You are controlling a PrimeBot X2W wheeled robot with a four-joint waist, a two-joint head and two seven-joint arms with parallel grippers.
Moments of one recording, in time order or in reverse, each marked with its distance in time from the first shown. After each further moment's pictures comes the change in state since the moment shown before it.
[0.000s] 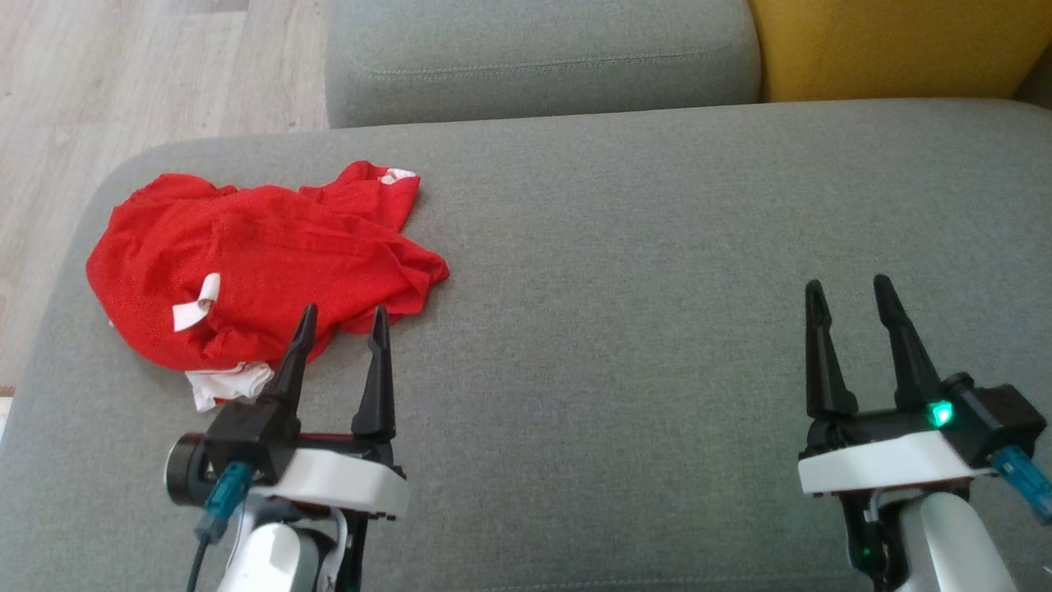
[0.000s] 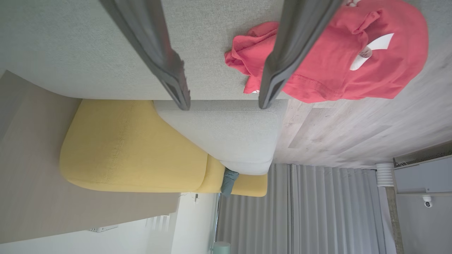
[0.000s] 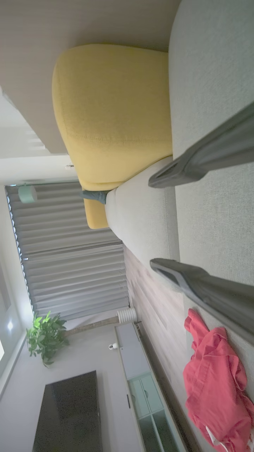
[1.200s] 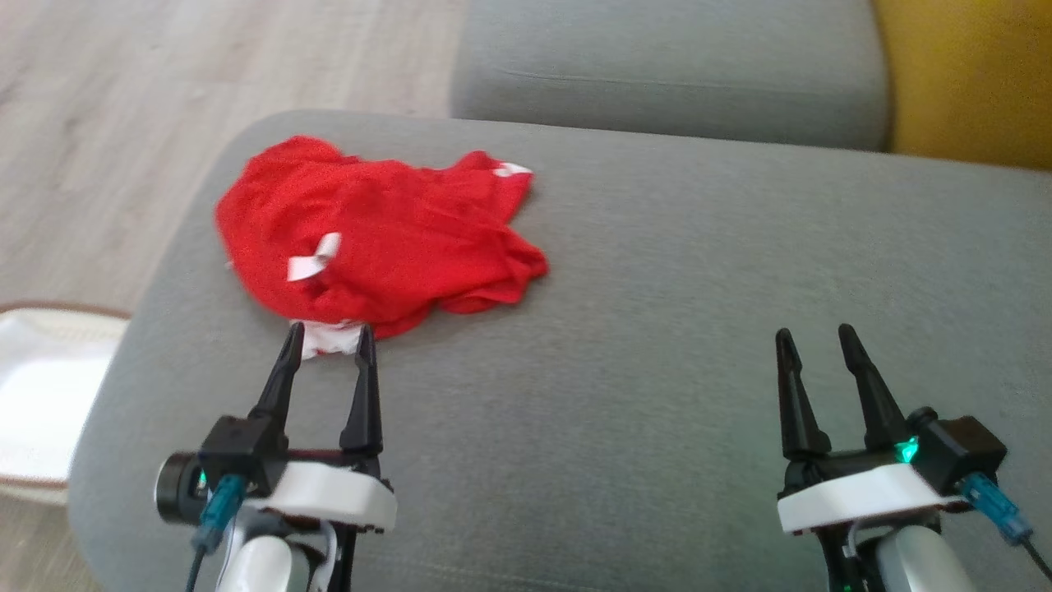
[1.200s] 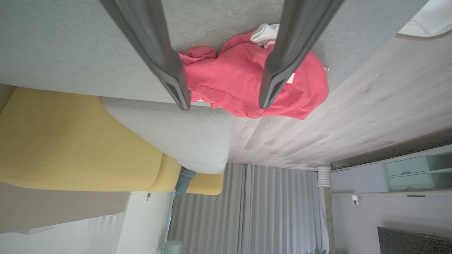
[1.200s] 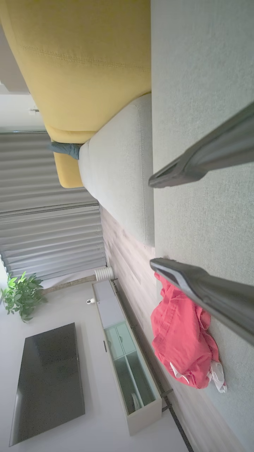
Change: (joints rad) left arm 0.022 -0.023 0.059 0.049 0.049 -0.038 -0.012; right arm 0.039 0.000 0.046 0.081 0.035 0.000 -0.010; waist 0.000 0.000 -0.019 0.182
